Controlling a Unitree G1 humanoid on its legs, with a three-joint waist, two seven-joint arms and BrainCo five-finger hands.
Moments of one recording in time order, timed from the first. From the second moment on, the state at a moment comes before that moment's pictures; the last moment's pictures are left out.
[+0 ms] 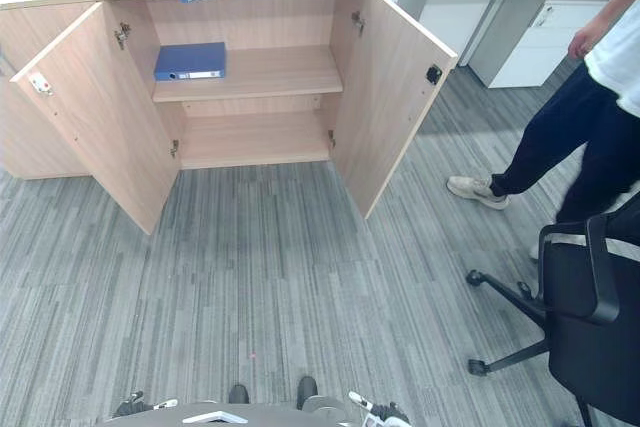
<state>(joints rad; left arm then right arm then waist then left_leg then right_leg) 0.13 0.10 0.16 1.05 -0.04 0.02 0.11 0.05 -0.08 -0.33 1.08 0.21 0.02 -0.14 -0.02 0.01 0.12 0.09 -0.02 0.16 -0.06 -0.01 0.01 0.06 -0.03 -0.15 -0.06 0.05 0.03</state>
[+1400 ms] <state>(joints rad) 0.07 0.12 0.11 1.05 -0.04 0.01 0.11 -0.05 -0.05 -0.30 1.04 0.15 0.02 -0.14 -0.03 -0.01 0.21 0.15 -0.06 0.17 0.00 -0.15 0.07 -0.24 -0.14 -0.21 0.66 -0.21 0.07</state>
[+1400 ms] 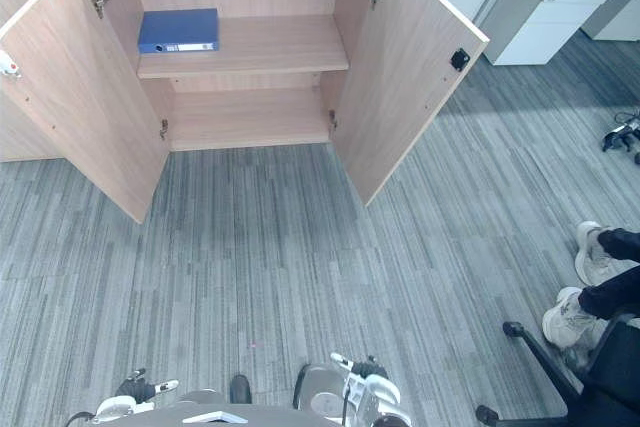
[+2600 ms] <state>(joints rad) 0.01 0.05 0.16 1.02 -0.04 -0.02 0.12 -0.01 -0.01 -0.30 1.00 0.15 0.02 -0.15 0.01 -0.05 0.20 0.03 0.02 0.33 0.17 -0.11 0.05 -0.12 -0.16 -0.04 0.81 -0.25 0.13</state>
